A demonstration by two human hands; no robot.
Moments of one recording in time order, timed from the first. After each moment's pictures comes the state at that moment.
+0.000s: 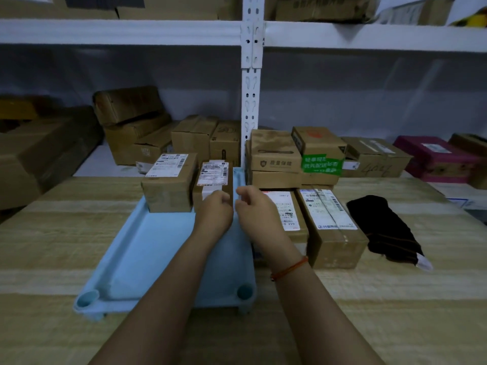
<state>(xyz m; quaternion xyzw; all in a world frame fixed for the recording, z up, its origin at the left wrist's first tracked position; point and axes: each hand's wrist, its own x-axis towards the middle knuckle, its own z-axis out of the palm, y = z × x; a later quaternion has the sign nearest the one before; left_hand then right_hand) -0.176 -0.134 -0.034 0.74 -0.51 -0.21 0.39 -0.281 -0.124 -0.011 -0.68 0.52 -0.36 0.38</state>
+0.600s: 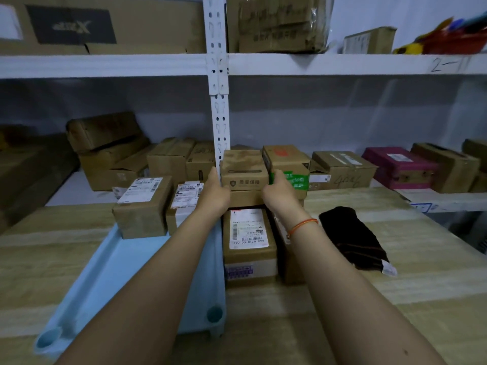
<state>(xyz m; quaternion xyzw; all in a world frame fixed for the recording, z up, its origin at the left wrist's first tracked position) -0.231 -0.171 0.029 0.66 -0.53 -0.27 0.45 -0.358 -0.195 0.029 -0.61 0.61 -0.40 0.32</state>
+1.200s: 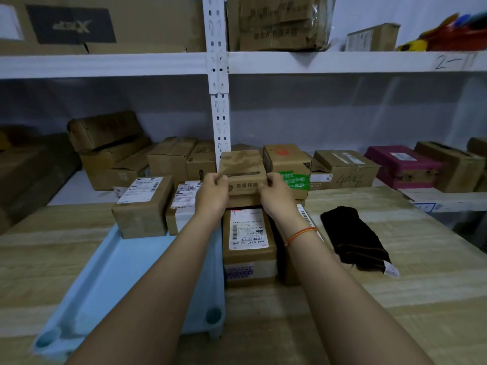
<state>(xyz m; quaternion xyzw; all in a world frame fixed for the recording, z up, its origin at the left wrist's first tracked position) -0.229 -0.181 0.019 0.65 -0.45 -0.28 0.54 -0.352 -0.198 0.016 -0.60 0.57 -0.44 0.34</state>
